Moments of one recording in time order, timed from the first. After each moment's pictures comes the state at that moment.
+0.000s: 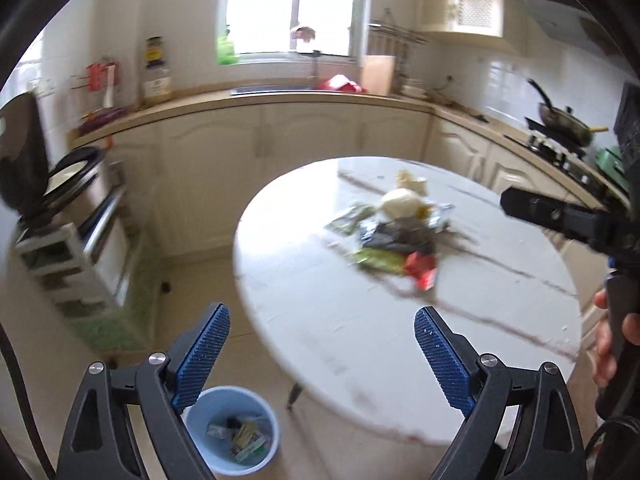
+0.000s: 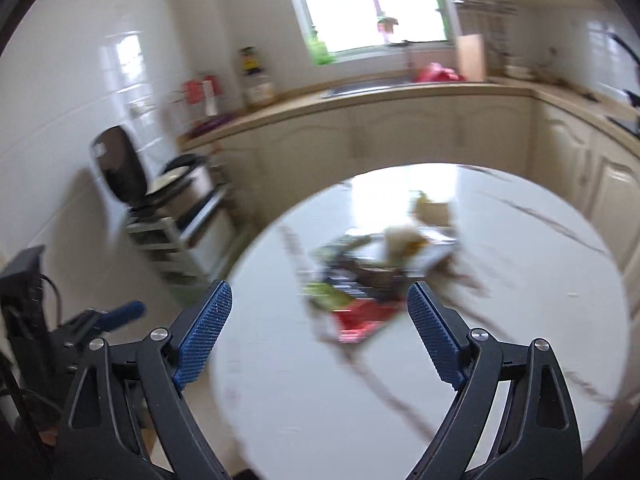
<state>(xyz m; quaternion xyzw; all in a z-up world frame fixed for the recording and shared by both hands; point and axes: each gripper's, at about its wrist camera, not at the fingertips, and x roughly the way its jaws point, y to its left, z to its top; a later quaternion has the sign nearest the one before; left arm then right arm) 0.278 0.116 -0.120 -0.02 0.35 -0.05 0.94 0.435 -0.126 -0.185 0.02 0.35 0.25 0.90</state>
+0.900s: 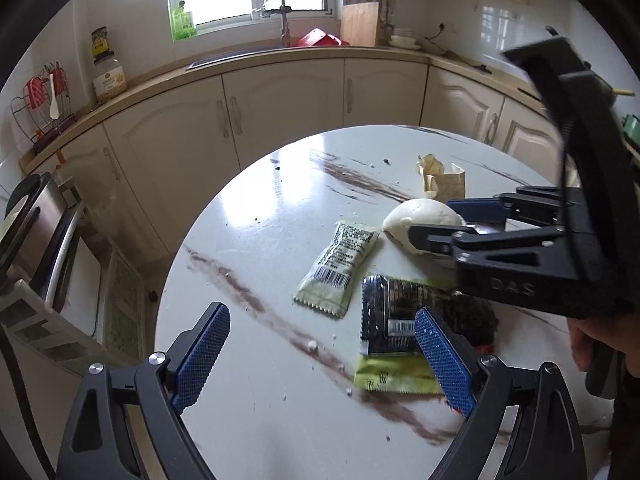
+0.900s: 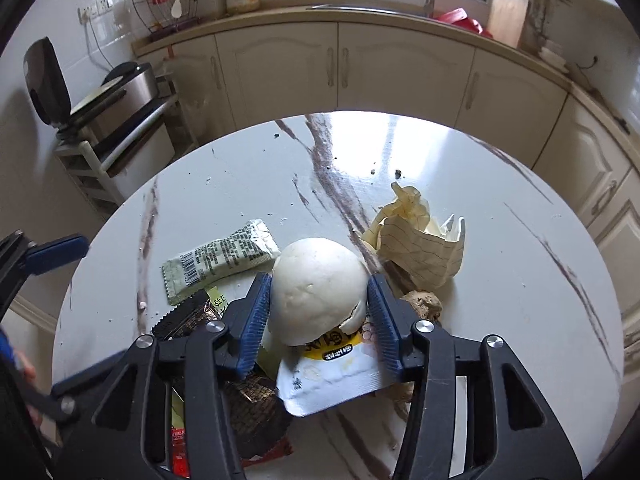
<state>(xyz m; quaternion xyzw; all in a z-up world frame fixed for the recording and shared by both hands) 0.514 0.090 -0.182 0.03 0.42 -0.06 0.91 0.613 -0.089 -0.277 -0.12 0.45 0.25 0.85</state>
